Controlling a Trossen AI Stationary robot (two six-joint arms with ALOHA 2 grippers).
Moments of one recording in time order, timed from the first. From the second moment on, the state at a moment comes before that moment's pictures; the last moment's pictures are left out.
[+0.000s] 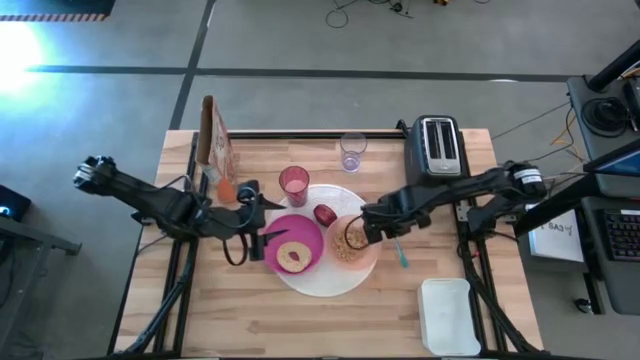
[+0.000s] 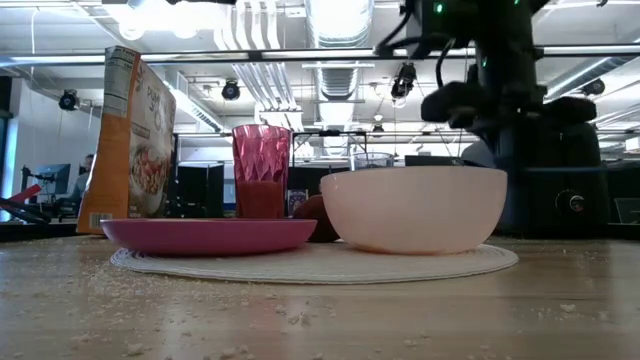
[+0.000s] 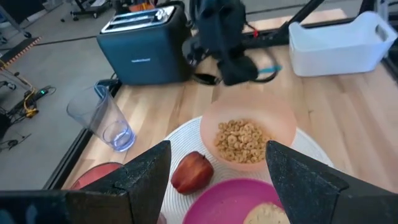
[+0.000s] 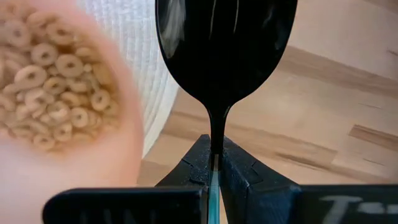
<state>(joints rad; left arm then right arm) -0.39 1.11 1.02 -0.44 -0.57 -0.09 0.06 1.58 1.09 -1.04 -0.04 1.34</state>
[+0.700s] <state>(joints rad) -0.41 1.08 1.02 -0.45 -0.57 -0.09 -0.04 1.56 0.77 -0.54 -0.16 1.38</state>
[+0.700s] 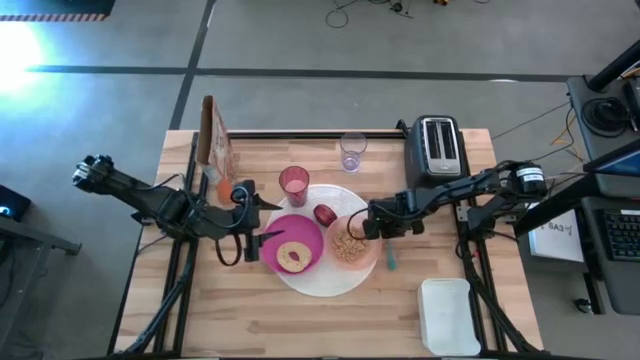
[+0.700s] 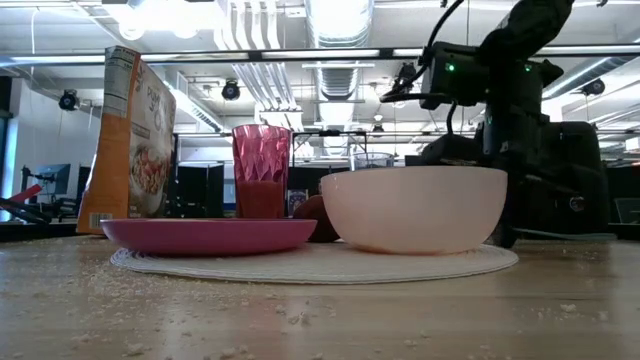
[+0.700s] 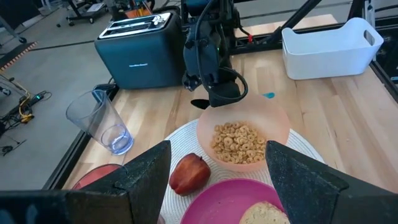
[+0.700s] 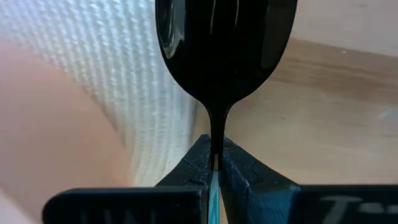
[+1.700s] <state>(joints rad) -0.41 1.08 1.02 -0.45 -0.57 -0.09 -0.04 1.57 0.77 -0.44 -0.16 1.34</state>
